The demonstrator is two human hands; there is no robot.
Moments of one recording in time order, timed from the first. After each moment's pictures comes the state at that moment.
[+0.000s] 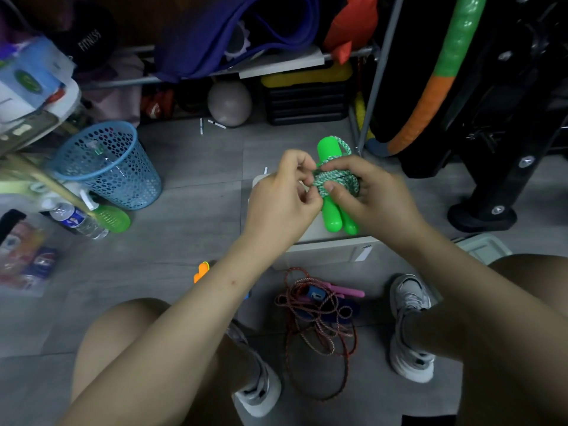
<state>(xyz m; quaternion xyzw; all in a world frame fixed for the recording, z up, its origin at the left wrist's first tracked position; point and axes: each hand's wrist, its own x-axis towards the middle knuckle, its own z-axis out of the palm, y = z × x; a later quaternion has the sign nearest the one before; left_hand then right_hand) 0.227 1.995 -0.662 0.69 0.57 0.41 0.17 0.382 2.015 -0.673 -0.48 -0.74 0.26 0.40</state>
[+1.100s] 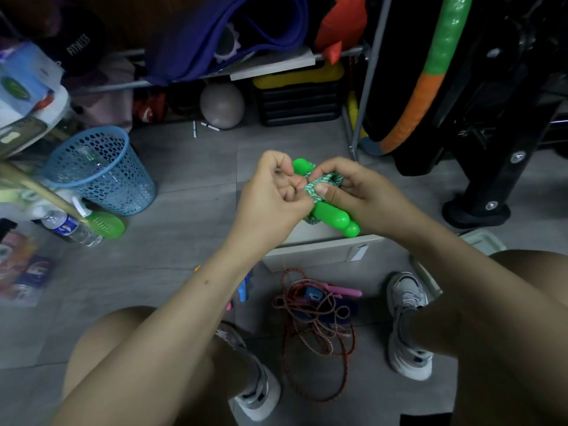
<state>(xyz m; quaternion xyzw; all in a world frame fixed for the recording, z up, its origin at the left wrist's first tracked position) 0.227 1.998 -0.659 0.57 0.50 0.49 0.43 0.387 2.024 -0.670 -0.39 -0.72 0.44 0.35</state>
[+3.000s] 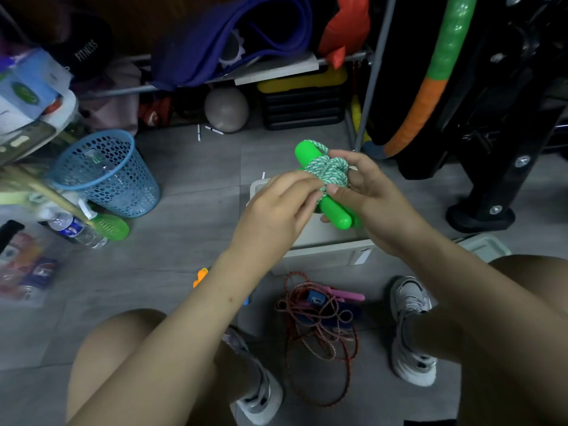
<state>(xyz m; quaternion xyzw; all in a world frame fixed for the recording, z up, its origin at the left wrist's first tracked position) 0.216 1.999 -0.677 0.80 0.41 0.43 -0.07 0.380 2.014 -0.667 -0.39 -0.53 0.60 0.45</state>
